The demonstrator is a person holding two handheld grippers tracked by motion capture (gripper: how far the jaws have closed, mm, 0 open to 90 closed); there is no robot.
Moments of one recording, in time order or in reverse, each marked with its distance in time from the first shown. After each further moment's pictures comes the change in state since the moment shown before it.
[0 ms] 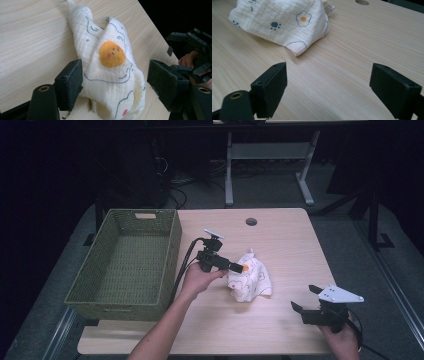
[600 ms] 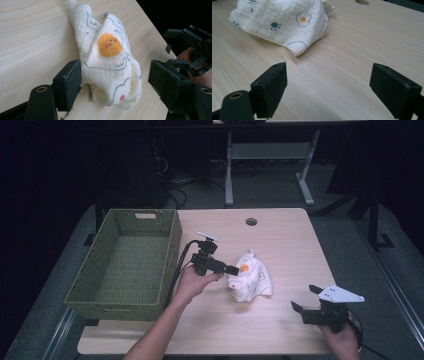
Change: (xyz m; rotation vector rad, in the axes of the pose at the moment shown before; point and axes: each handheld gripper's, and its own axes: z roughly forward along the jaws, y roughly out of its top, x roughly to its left) left arm -0.004 -0.014 -0.017 -0.022 0.008 0.019; right arm 0.000 0.000 -0.001 -0.001 0.003 0.012
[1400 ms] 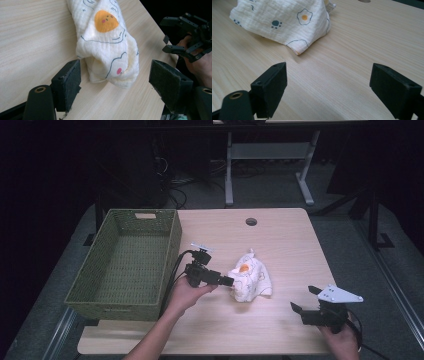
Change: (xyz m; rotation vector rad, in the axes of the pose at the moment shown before) left arm -0.002 -0.033 -0.009 -0.003 -0.015 0.008; right arm 0.001 -0.001 0.001 0.011 0.005 0.001
